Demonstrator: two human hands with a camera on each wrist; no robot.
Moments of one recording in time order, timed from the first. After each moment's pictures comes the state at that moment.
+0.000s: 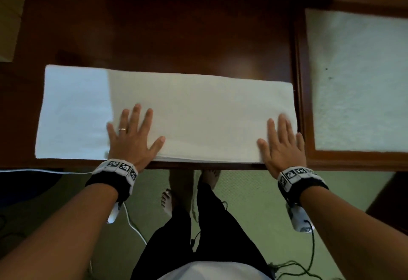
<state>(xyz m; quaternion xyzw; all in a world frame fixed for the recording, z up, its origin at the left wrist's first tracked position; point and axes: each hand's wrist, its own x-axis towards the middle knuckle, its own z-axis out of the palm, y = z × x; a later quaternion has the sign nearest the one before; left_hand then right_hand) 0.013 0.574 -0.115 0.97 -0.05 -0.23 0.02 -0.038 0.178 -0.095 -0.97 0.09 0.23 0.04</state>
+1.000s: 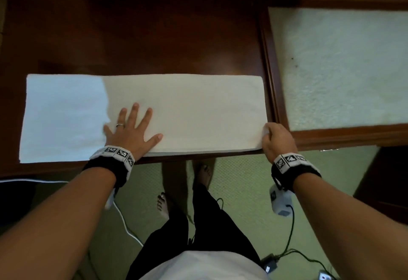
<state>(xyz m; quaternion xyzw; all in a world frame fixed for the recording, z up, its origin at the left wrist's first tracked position) 0.022 0.543 -0.092 0.94 -0.08 -0.33 0.00 -0.059 0.152 -0.072 -0.95 0.22 0.11 0.20</state>
